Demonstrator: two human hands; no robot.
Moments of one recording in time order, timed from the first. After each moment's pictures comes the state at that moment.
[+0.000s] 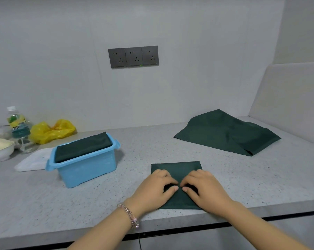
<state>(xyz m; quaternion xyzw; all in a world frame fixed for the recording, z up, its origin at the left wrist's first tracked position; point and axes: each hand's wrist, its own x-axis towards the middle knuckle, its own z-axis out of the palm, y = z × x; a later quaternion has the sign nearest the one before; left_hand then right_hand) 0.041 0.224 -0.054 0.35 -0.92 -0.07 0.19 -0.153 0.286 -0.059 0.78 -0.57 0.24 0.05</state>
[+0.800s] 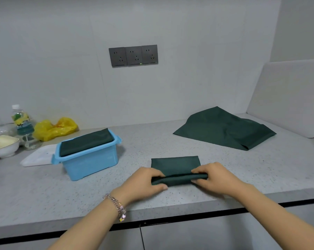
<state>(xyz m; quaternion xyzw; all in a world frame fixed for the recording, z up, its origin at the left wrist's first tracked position) 0.072 0.236 -0.033 0.38 -0.90 -0.15 0.16 -0.179 0.298 -0.034 0.74 -0.63 0.21 -0.08</state>
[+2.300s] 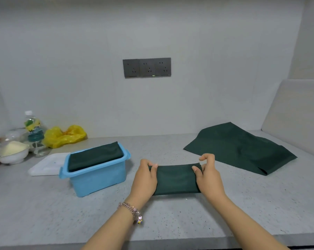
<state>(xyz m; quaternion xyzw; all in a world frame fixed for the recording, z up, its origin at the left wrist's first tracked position) 0.055 0.184 -0.024 0.53 -0.70 -0.21 0.44 -0.128 0.231 -0.022 0.54 -0.66 0.51 -0.12</state>
